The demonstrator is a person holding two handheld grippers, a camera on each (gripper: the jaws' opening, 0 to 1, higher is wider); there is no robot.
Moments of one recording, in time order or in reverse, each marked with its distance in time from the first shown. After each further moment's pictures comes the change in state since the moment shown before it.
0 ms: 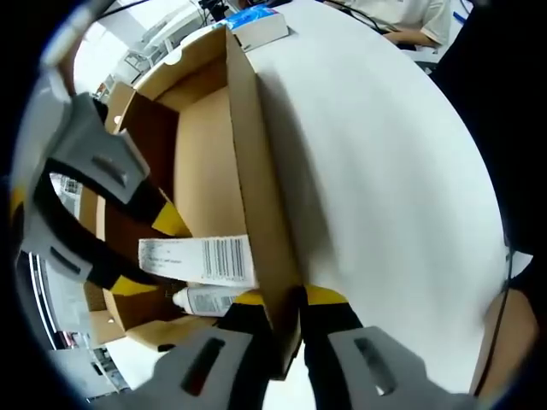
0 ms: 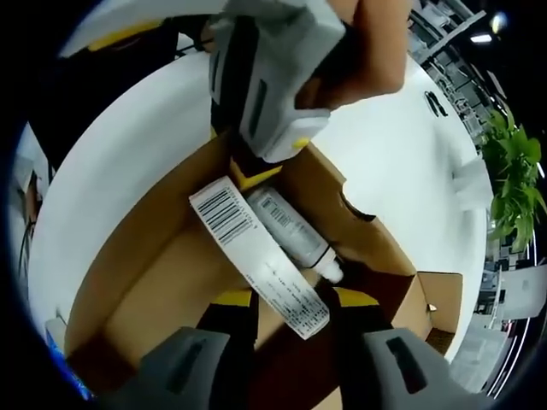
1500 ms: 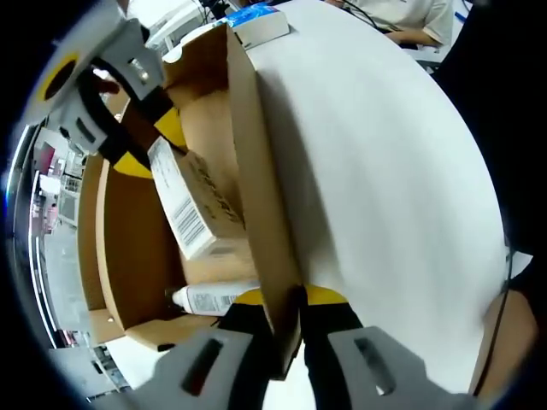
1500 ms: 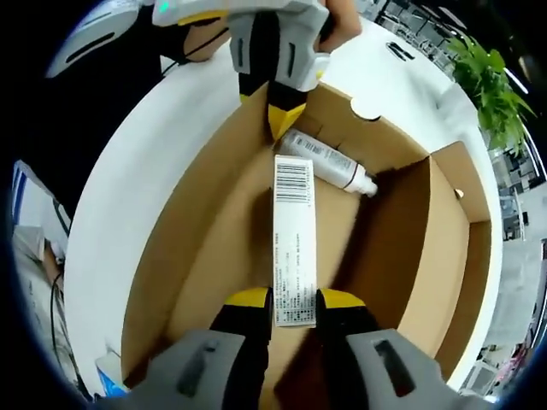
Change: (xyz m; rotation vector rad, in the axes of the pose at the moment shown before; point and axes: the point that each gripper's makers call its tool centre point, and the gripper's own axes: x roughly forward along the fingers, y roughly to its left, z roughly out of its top) left arm 0.000 -0.002 -0.001 -0.006 0.011 0.002; right arm -0.034 0.064 -0.054 0.352 0.030 0.046
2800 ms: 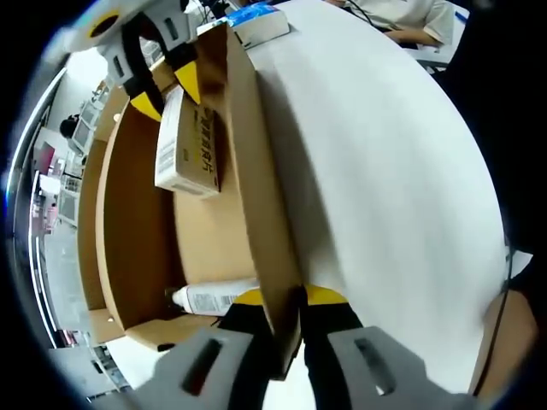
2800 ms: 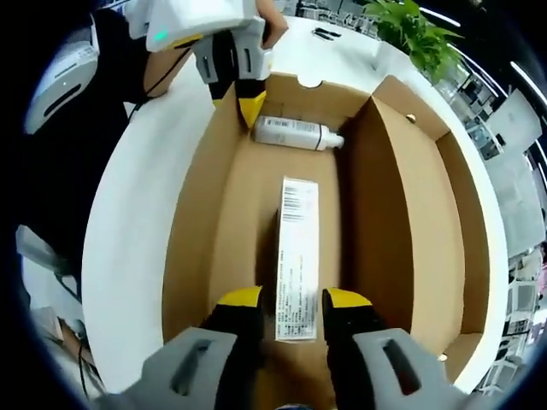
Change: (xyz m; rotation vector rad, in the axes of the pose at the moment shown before) left arm 0.001 -0.003 0.000 -0.001 0.003 0.000; right arm -0.022 0.023 -0.036 0.336 -0.066 -0.085
